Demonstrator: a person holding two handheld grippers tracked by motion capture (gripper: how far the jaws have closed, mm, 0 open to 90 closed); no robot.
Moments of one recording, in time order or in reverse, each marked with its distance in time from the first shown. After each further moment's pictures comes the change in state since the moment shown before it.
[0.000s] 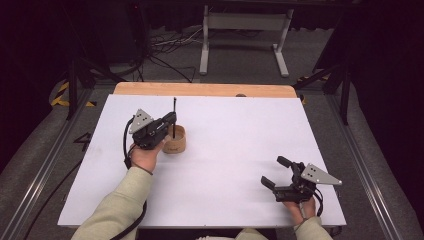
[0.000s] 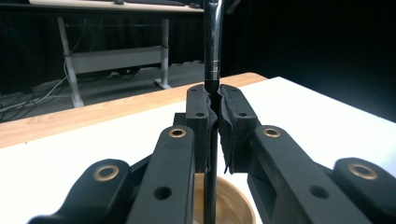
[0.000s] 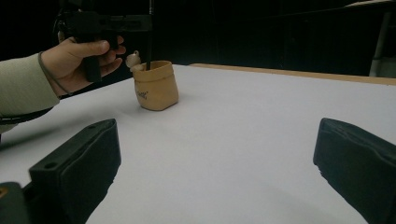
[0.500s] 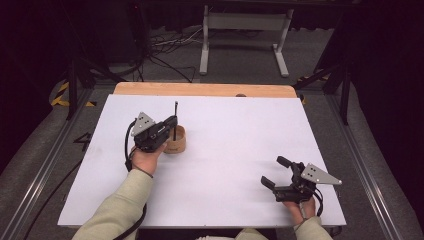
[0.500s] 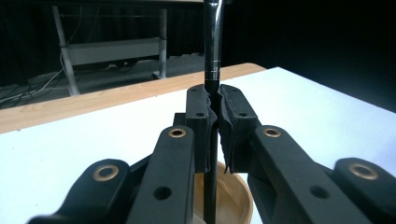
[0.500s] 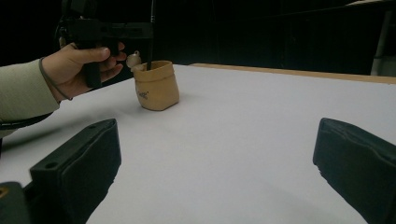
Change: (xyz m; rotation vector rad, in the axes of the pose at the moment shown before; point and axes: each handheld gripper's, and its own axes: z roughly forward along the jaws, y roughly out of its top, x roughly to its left) left arm -0.002 -0.009 0.001 0.025 -0.002 -0.004; right arm 0.000 0.000 0.000 0.001 0.004 0.006
